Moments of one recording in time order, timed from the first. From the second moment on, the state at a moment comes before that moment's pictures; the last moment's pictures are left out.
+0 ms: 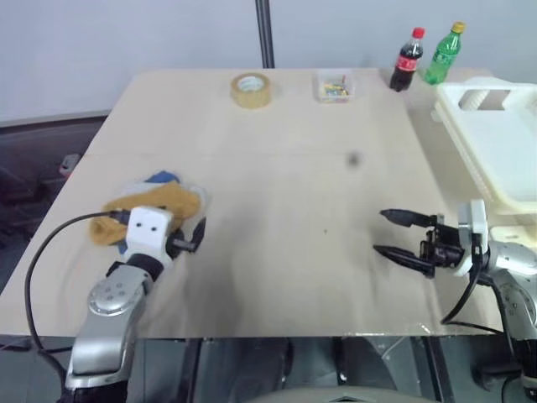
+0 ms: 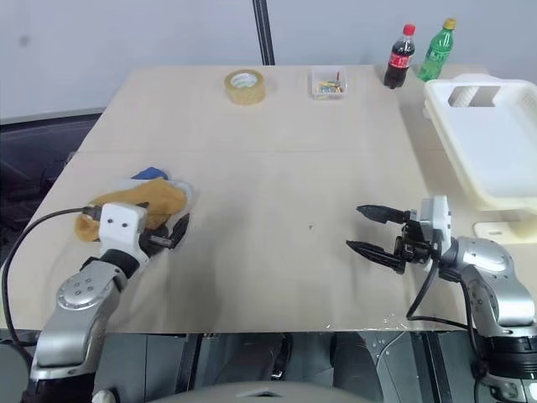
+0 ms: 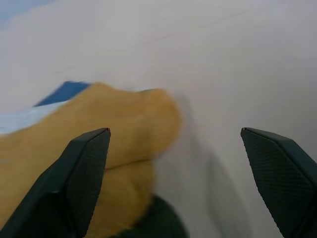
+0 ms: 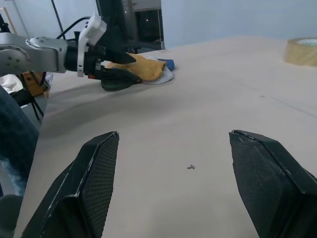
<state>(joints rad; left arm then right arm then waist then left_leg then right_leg) 0.08 0.49 0.22 -0.36 -0.14 0.39 -0.29 -0.08 -0.61 -0.14 -0.18 0.63 0.19 1.21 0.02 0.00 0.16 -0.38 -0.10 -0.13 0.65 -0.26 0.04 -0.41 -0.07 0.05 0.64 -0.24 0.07</state>
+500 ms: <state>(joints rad) 0.00 0.51 0.16 -0.21 0.03 0.39 -0.23 -0.04 -0.60 -0.13 -0.18 0.60 0.18 1.19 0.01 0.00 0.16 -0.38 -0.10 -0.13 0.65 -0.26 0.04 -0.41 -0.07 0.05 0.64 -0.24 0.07</state>
